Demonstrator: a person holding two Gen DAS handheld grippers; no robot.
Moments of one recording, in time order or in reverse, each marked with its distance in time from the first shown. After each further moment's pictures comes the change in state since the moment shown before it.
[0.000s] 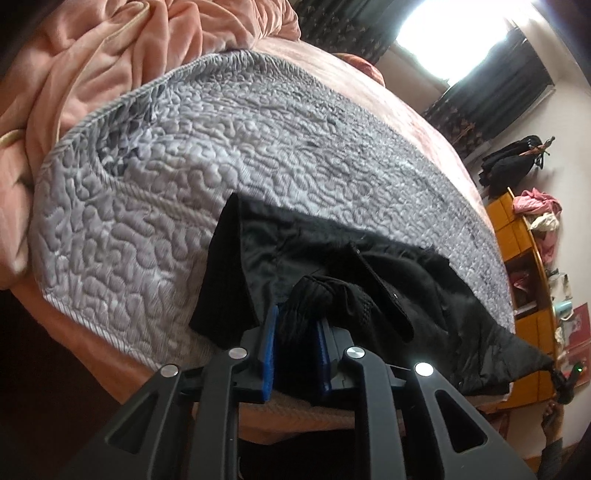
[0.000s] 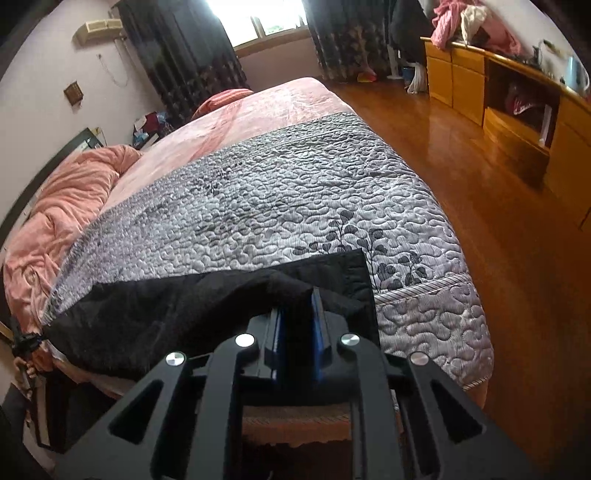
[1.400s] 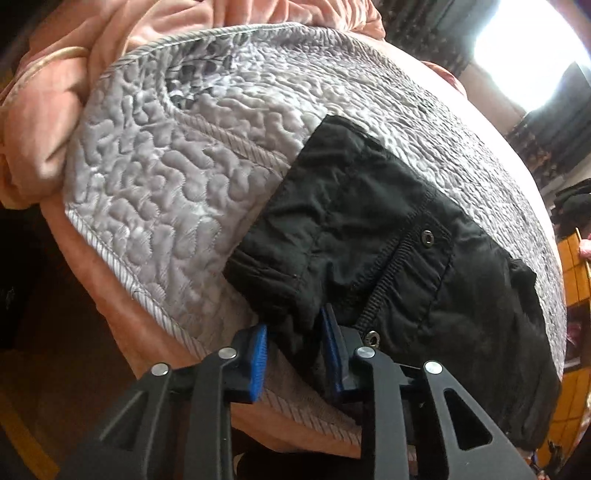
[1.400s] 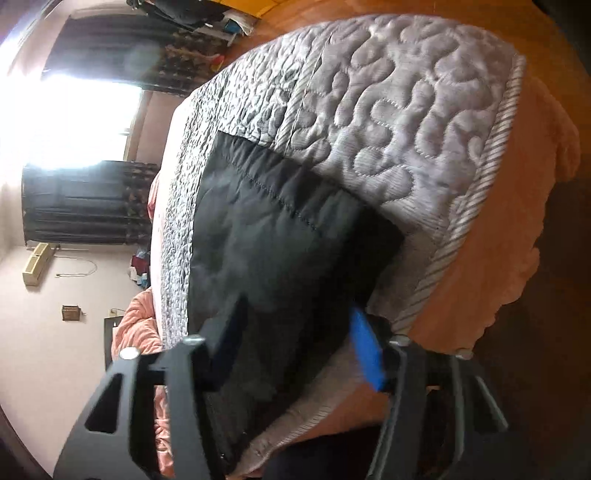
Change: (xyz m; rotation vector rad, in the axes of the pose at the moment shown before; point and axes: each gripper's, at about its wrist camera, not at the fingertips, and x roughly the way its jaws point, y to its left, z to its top) left arm 0.055 0.014 -0.044 -0.199 -0.028 0.284; right arm 0.105 -0.087 -0.142 0.952 0.057 0.243
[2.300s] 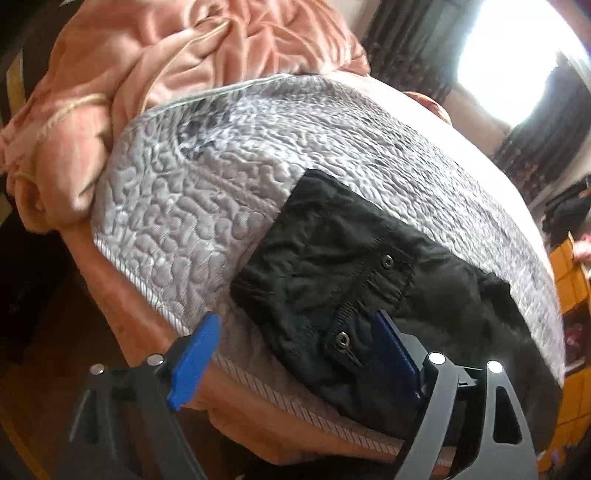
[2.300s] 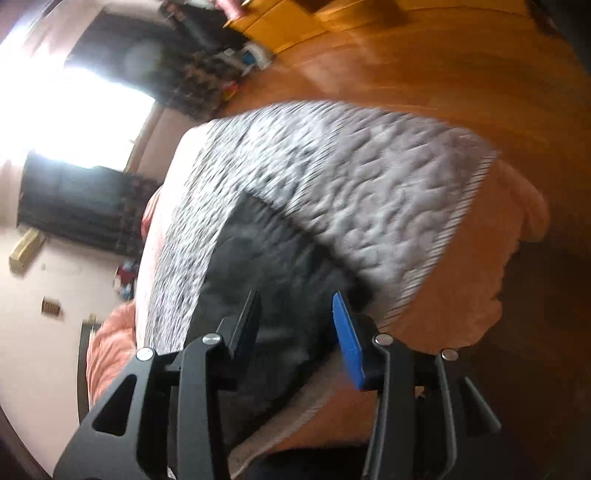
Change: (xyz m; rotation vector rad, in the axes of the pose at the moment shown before) left arm -0.049 -0.009 -0.013 0.056 -0.154 -0.008; right arm -0.057 0.033 -0.001 -0.149 -0.147 -0.054
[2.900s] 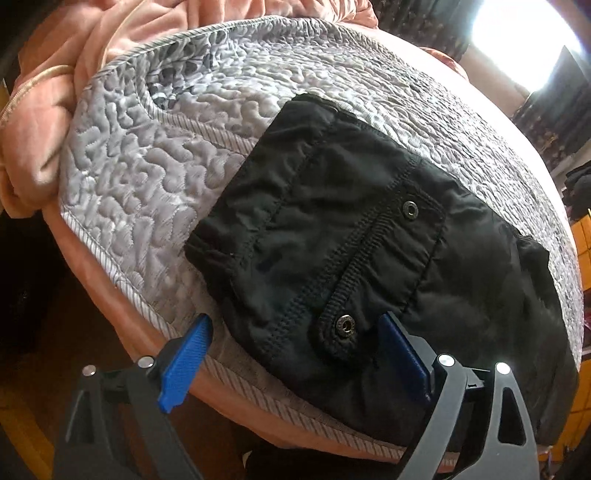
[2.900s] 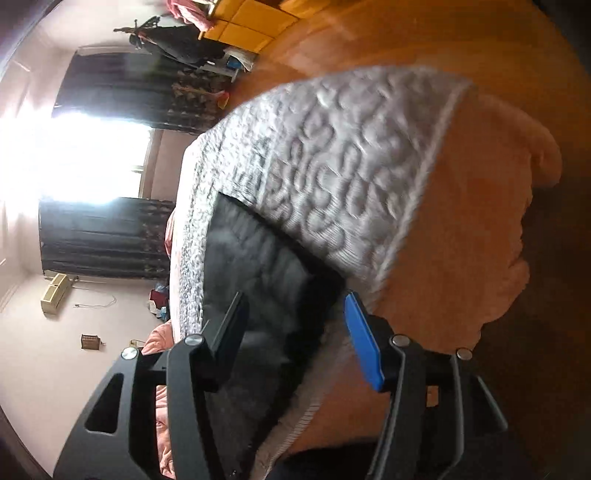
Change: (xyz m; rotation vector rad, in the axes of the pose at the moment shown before) left arm 0.058 -0.019 -0.006 0.007 0.174 0.069; right arm 0.015 -0.074 -0.009 0.222 0.010 0.126
